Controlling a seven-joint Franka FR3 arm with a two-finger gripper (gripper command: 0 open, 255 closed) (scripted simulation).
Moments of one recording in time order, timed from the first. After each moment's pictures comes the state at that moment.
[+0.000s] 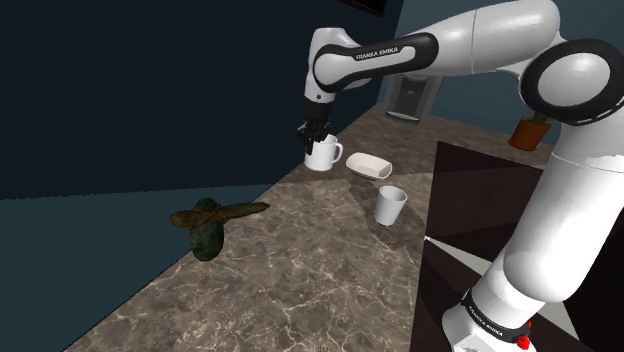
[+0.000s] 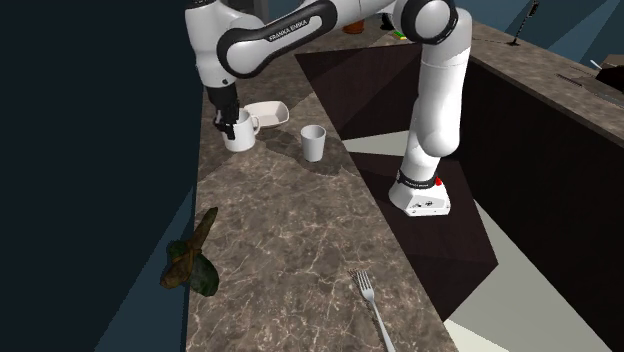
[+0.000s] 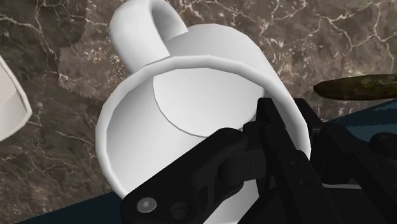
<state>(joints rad) -0.02 0.16 0.20 -1.77 -0.04 1.93 0.24</state>
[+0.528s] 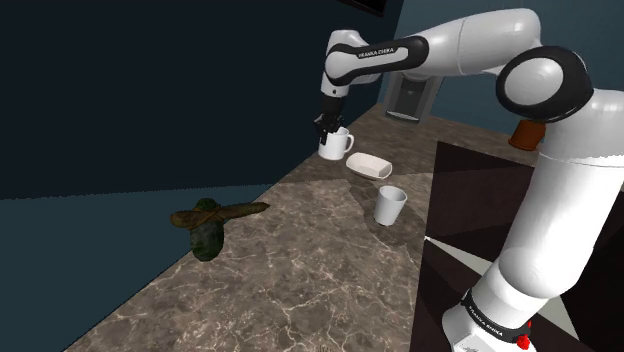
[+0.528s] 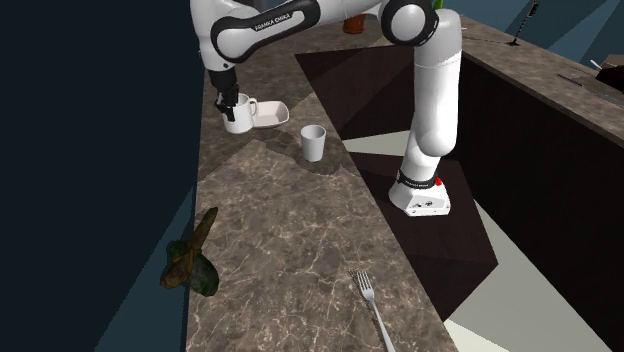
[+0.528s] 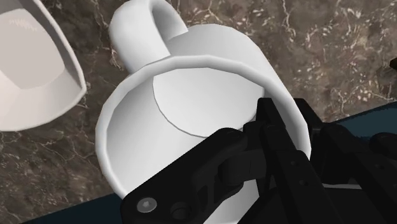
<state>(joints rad) -0.11 0.25 0.13 -1.65 -0.04 1.90 0.07</state>
